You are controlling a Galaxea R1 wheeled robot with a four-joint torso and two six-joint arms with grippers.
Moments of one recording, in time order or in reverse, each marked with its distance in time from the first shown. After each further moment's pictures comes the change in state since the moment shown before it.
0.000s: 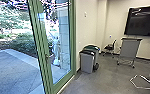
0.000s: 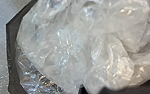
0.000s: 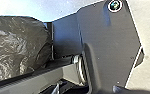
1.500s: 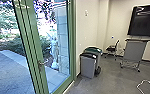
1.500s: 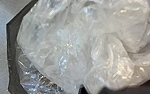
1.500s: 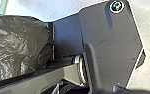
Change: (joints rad) left arm 0.000 0.000 0.000 0.000 0.000 0.000; right arm 0.003 0.003 -0.001 -0.013 0.000 0.000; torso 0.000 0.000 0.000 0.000
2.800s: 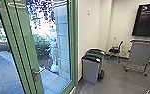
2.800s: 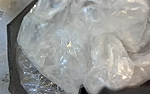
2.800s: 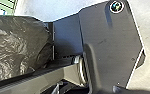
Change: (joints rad) left arm 0.000 -0.002 0.000 0.000 0.000 0.000; right arm 0.000 0.002 -0.003 0.000 0.000 0.000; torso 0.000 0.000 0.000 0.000
